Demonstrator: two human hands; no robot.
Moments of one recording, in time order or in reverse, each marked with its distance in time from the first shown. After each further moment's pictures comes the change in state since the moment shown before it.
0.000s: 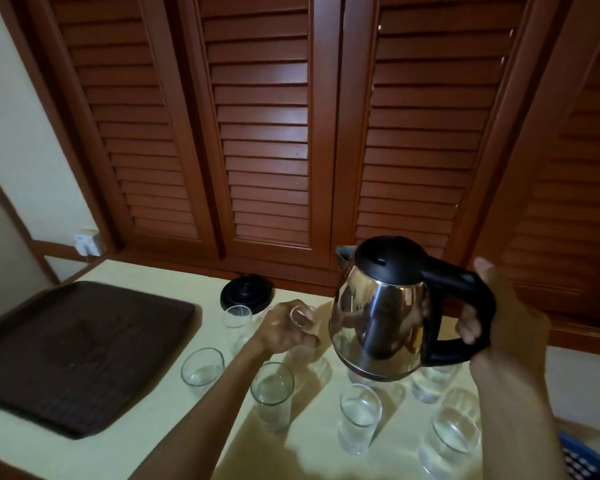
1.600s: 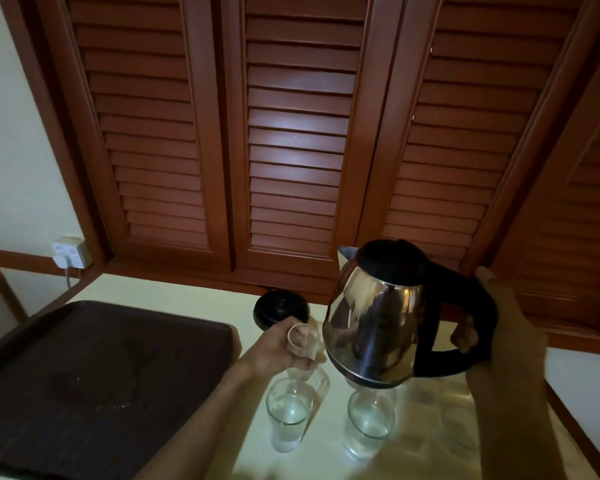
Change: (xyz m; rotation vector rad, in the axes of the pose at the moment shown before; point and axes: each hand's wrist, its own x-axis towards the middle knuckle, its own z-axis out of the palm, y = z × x) left_hand -0.019 -0.055 -0.130 0.133 -0.184 0.006; right_hand -0.085 0.051 0.134 -0.140 0.048 -0.123
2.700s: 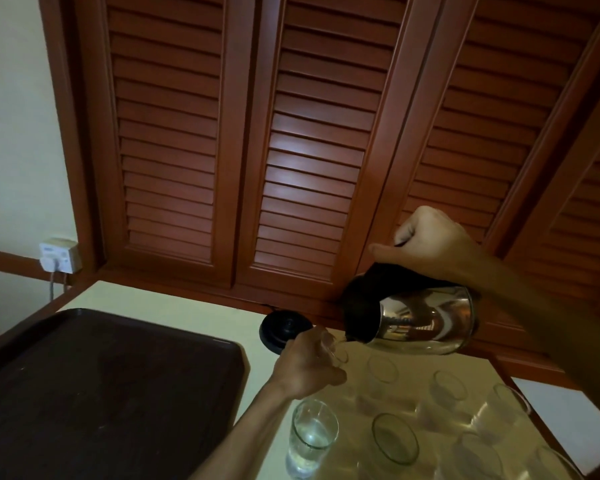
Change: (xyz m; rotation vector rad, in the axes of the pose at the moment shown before) left_hand -0.023 0.040 -0.009 -0.026 0.103 0.006; right_hand 0.041 -0.068 0.149 -1.375 -0.619 -0.645
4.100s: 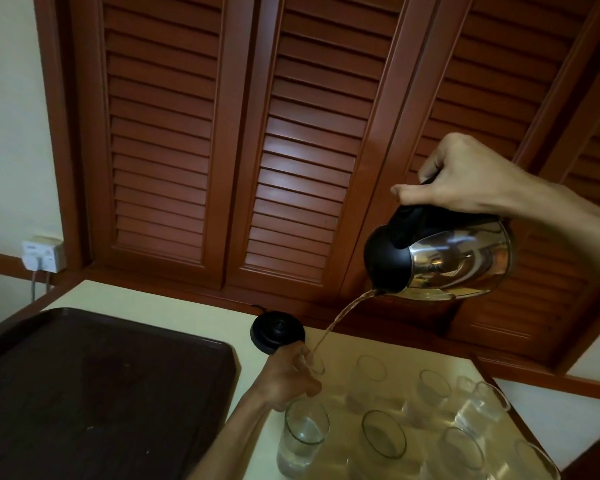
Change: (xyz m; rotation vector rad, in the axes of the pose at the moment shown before) left_hand 0.010 -0.041 0.007 -0.108 -0.105 -0.069; right_hand 0.015 -0.027 -0.090 -0.198 0.072 -0.131
